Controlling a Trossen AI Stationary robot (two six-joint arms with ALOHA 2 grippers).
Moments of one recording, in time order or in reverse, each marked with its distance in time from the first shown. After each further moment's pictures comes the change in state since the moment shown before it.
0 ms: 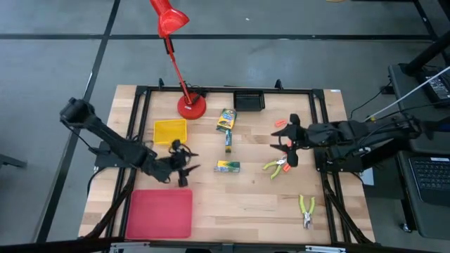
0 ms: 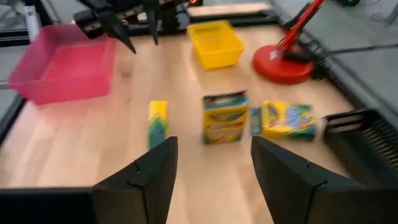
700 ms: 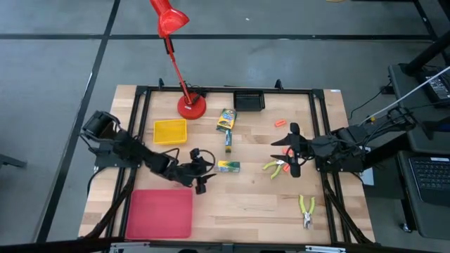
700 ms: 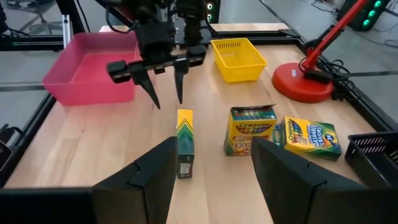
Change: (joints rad) left arm 0.114 0.380 0.117 0.236 0.184 -0.052; right arm 0.179 0.001 -0.026 0.077 0.132 0.001
